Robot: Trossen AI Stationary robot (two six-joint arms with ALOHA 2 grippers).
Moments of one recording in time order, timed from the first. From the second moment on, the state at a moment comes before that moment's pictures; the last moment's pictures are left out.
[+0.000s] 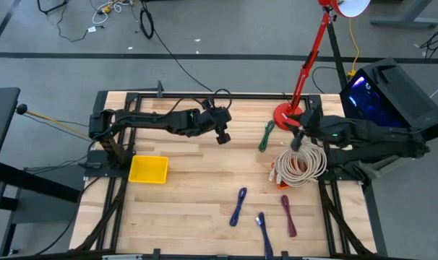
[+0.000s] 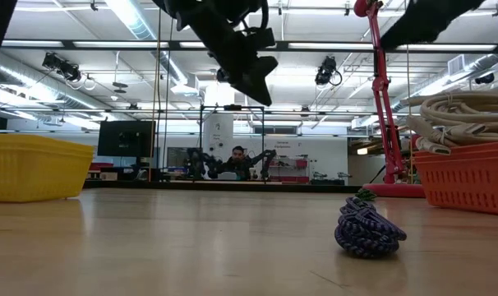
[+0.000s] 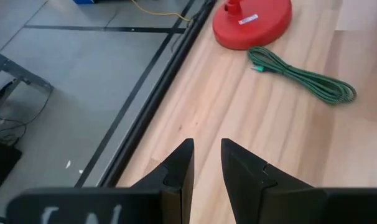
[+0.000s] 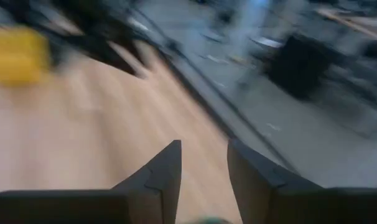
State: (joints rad) left arm 0.15 1.75 1.35 -0.25 -0.49 0.09; right arm 0.00 0.66 0.79 -0.61 0.56 0.04
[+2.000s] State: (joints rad) left arm 0.07 1.75 1.35 -0.43 -0.49 0.09; right arm -0.50 1.16 0.77 -0.64 -0.04 0.06
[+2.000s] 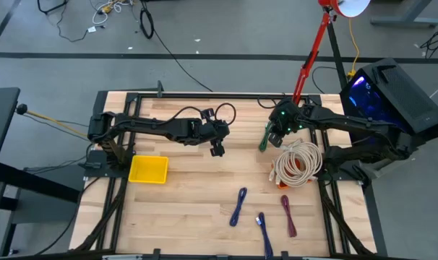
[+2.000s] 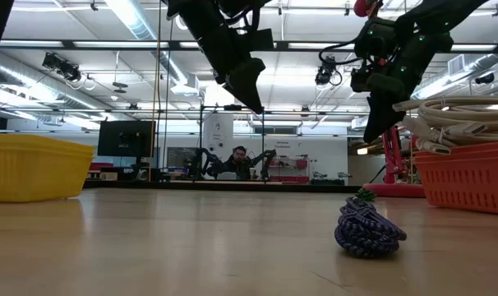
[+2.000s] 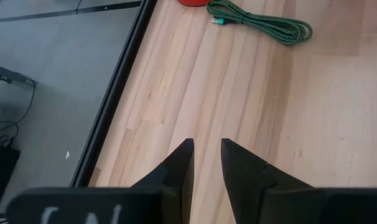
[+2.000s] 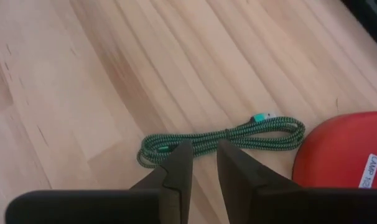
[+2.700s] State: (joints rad) left arm 0.07 1.75 1.35 -0.42 -0.49 0.09; right arm -0.47 1.20 0.77 -0.57 -0.13 -0.10
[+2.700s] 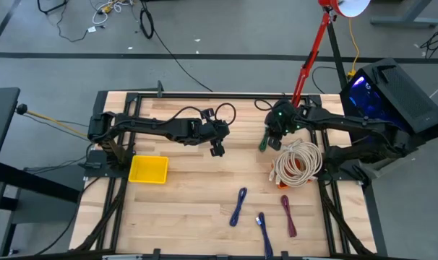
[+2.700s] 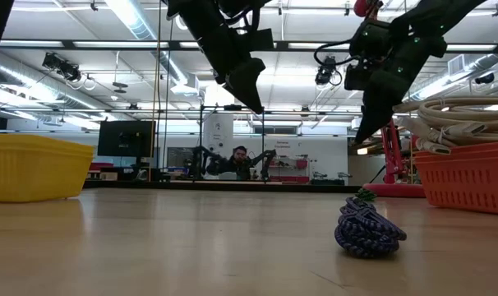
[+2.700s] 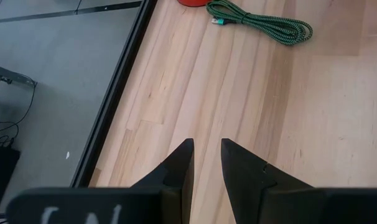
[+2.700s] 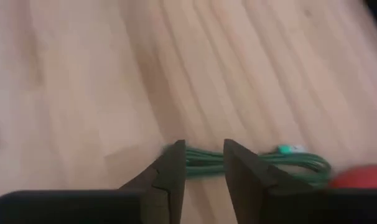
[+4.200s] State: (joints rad) left arm 0.07 1.75 1.35 -0.46 -0.48 0.09; right arm -0.40 1.42 0.77 -0.60 -0.01 -0.14
